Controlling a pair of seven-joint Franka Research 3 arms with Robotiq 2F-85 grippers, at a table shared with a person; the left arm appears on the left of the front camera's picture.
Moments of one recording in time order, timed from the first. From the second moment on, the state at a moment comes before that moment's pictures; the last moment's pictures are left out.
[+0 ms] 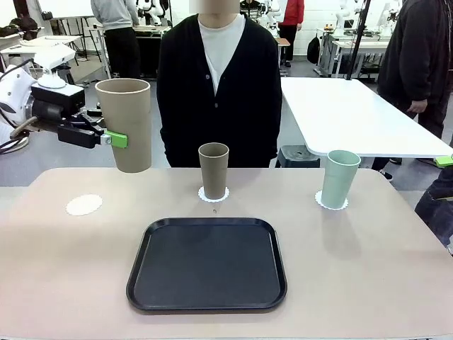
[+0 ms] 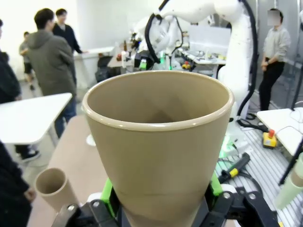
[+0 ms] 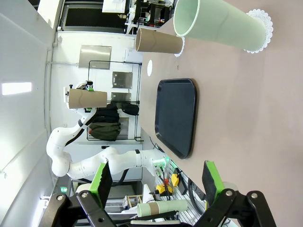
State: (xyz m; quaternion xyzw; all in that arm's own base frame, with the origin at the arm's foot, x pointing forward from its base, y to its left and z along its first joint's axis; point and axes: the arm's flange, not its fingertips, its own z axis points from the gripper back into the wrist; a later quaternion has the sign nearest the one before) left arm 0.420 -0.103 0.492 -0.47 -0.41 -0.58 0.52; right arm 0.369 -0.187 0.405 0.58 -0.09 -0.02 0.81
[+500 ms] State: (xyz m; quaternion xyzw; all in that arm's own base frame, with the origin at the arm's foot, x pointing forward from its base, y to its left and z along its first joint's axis) left arm 0.490 0.052 0.482 -0.43 -0.47 -0.55 0.54; right arm 0.369 -0.188 0.405 0.58 -0.09 -0.02 0.81
